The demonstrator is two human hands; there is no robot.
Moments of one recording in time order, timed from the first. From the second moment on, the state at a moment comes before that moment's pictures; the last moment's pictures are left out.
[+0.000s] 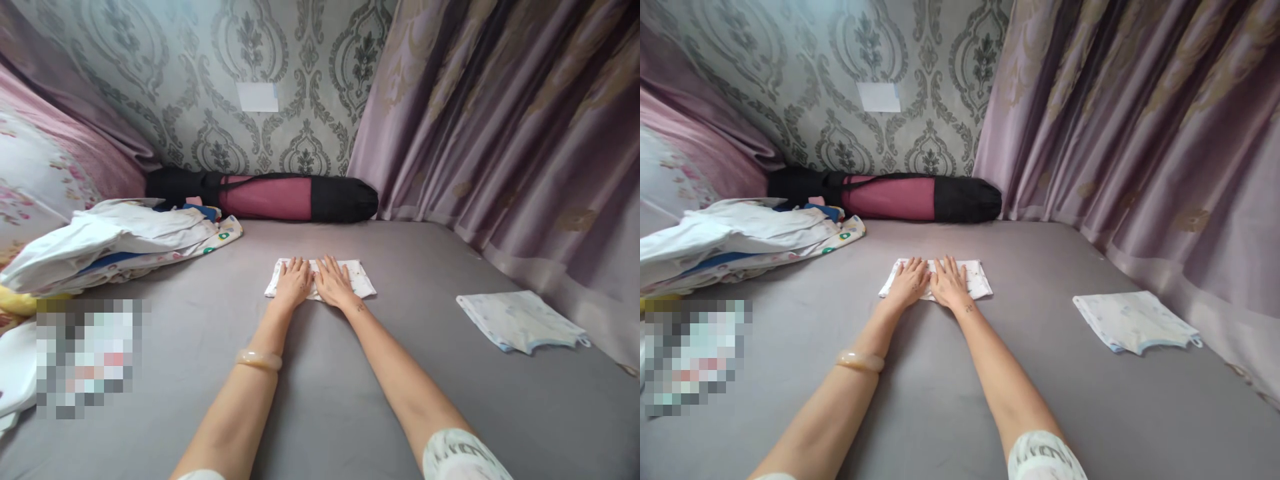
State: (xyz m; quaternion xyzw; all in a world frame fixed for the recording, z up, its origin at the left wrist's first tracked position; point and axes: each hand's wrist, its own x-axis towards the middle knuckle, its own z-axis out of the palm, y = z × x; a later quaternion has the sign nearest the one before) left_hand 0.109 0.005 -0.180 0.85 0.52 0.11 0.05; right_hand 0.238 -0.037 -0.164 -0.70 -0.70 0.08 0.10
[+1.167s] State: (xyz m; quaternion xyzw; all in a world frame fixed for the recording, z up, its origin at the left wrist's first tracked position) left_hand 0.099 0.006 -0.179 0.72 0.68 0.10 0.08; right_hand 0.266 -0.032 -0.175 -0.84 -0.52 0.09 0.12
